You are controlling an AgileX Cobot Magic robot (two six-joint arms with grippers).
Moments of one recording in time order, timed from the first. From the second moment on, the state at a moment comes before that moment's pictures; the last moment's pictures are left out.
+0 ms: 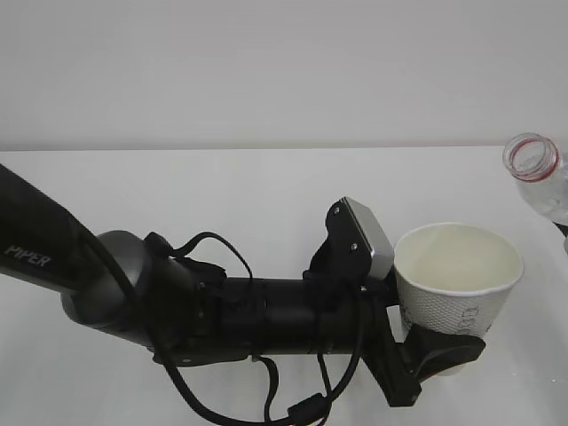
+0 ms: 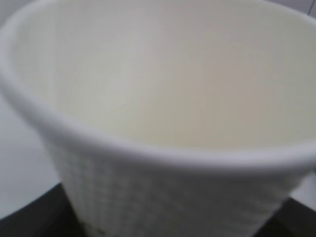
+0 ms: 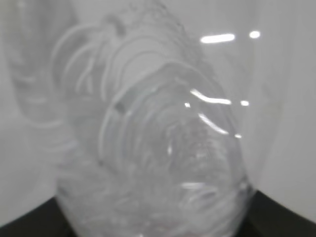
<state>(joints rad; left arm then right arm) -0.86 2.16 -1.00 0.69 -0.97 -0.46 0.04 1.13 -0.27 -0.17 -0.47 -0.87</state>
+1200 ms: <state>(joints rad) -0.86 2.16 -1.00 0.69 -1.00 -0.46 0.04 1.13 -0.27 -0.18 -0.48 -1.01</state>
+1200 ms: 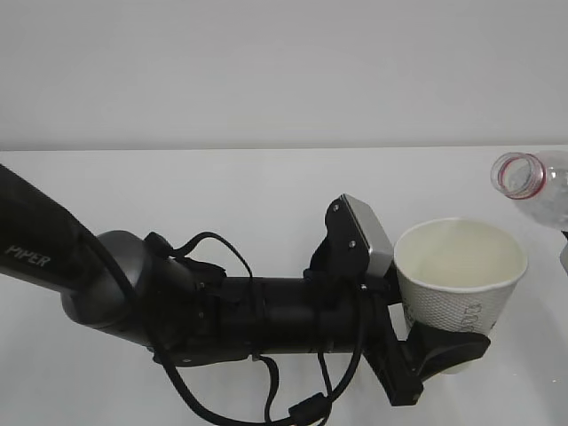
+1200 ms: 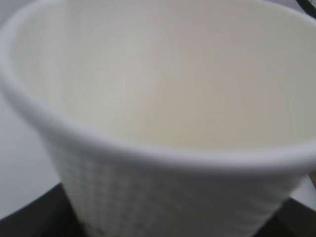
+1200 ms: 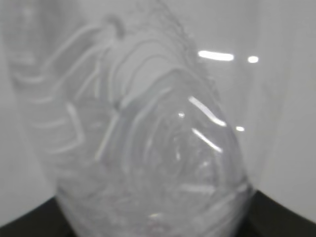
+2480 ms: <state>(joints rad) -0.86 2.16 -1.00 0.72 -0.97 -0.46 0.04 1.14 -0.27 -0.18 -0.56 -1.26</state>
